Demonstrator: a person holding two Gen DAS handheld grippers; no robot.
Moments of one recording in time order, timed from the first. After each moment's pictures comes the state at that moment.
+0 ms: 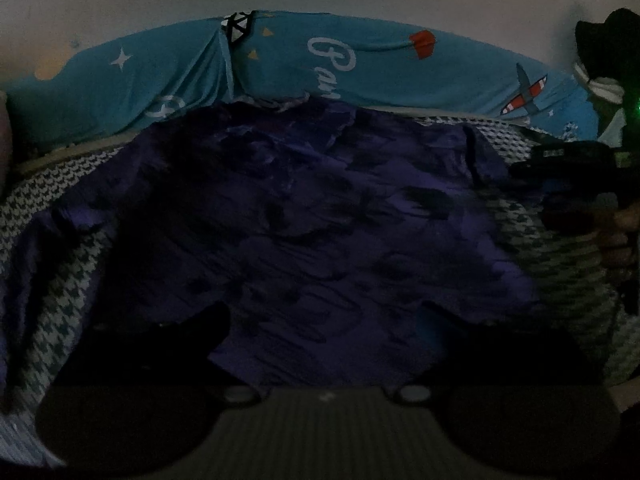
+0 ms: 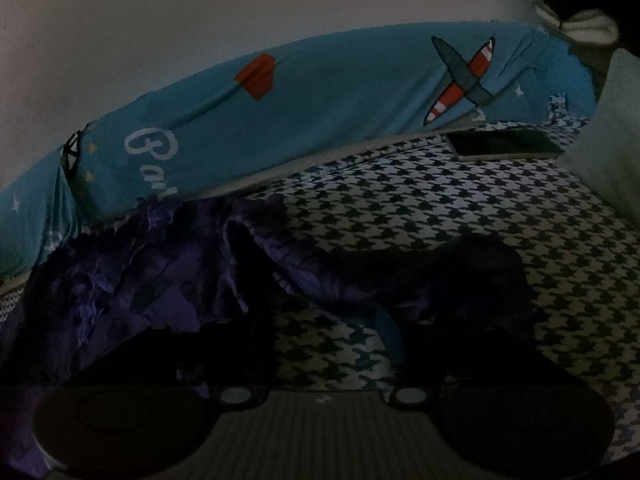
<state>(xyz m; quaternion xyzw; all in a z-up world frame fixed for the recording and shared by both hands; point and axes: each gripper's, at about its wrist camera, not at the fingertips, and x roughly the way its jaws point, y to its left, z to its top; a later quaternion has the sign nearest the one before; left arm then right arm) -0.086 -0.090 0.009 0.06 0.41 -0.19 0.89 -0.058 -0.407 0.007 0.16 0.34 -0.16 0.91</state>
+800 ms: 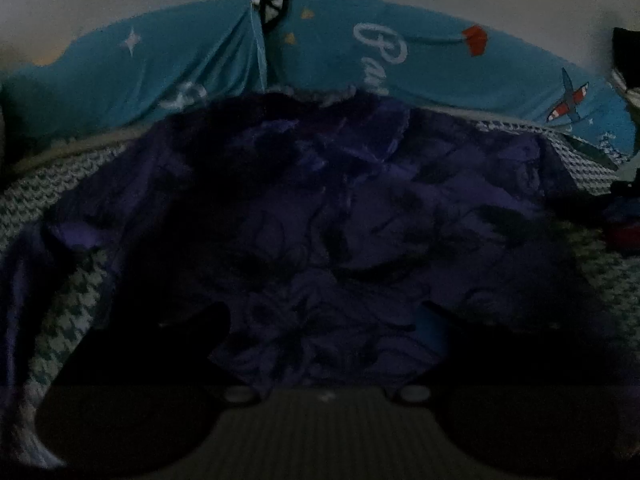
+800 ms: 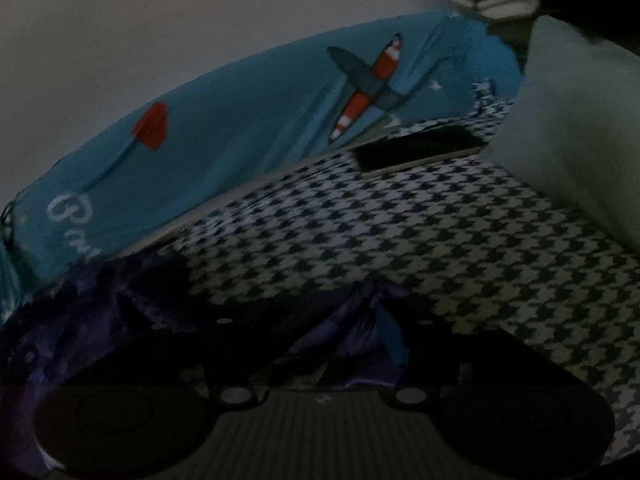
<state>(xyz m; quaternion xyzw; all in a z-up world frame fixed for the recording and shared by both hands) -0.010 -0.071 -0.028 0.05 0.41 -0.19 0.89 -0.068 -0.486 0.004 0.22 0.30 -0.25 0.89</state>
